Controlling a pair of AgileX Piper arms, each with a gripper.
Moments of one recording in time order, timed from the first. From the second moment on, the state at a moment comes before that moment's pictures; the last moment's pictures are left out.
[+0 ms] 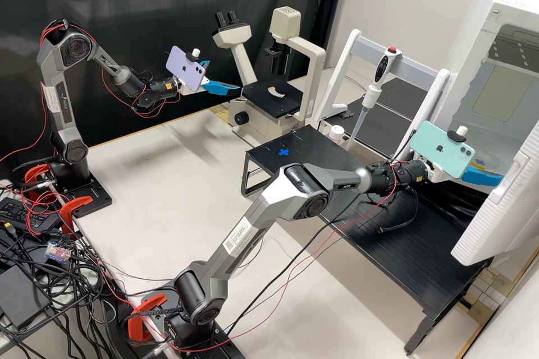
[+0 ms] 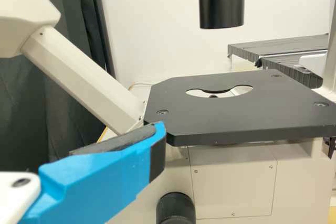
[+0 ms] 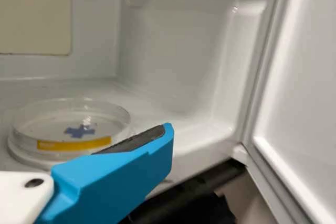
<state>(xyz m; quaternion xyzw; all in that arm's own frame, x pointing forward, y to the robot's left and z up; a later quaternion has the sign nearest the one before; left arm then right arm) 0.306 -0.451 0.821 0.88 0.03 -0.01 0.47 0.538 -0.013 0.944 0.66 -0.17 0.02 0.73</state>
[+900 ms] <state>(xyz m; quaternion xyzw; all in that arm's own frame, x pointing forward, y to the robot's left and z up) 0.306 -0.451 0.821 0.88 0.03 -0.01 0.47 0.539 -0.038 0.964 0.72 -0.10 0.03 0.69</state>
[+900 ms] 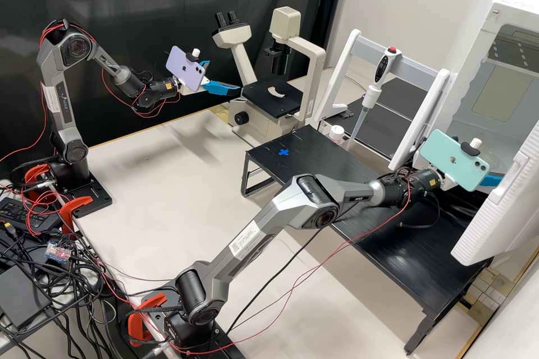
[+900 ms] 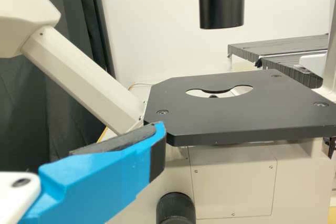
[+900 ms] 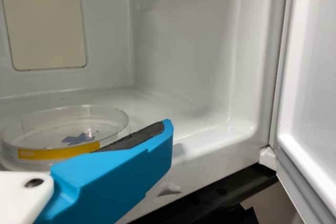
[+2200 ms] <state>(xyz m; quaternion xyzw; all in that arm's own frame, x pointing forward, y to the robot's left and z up) 0.306 -0.451 0.821 0.88 0.03 -0.01 0.47 0.552 0.002 0.967 0.65 -0.09 -0.04 0.76</state>
